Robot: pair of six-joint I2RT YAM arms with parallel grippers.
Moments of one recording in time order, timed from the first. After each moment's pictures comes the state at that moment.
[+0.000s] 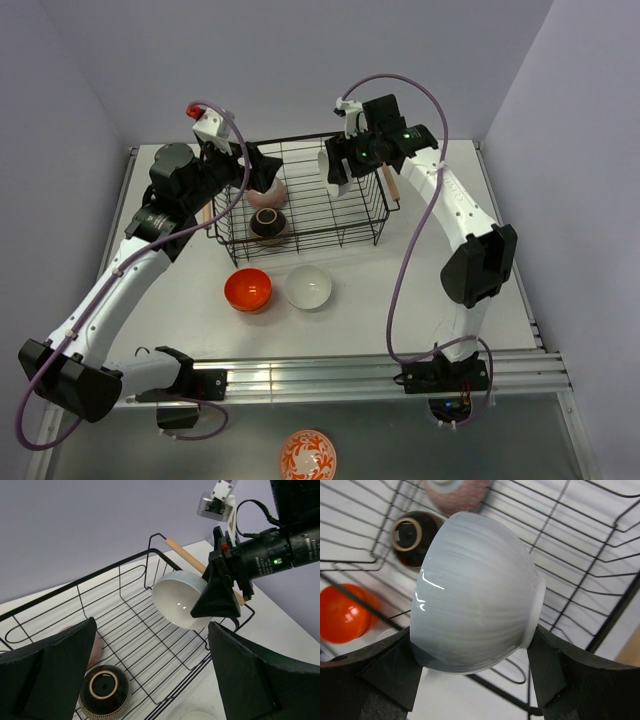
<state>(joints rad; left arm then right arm) -0.44 1.19 1.25 -0.06 0.19 -0.19 0.39 1.81 1.90 -0.85 -0.33 -0.04</state>
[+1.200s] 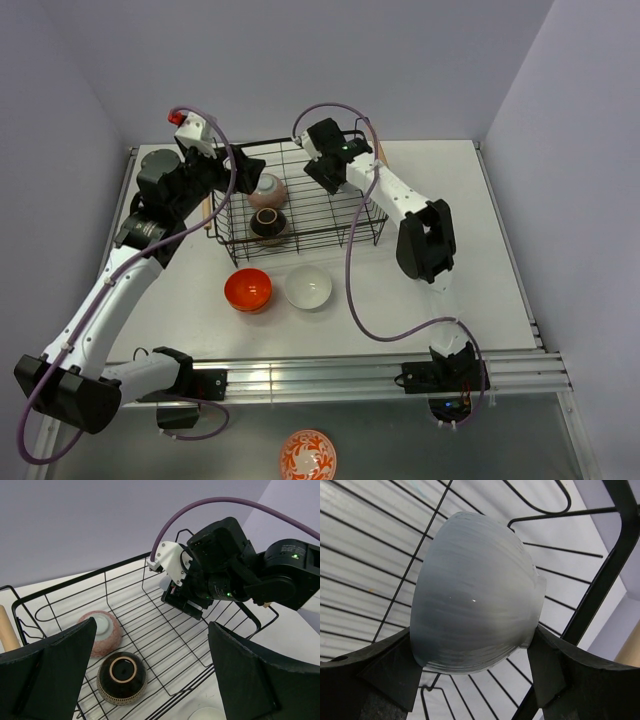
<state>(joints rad) -0.37 1.14 1.20 -0.10 0.15 -0.21 0.53 2.21 2.10 -0.81 0.34 -0.42</state>
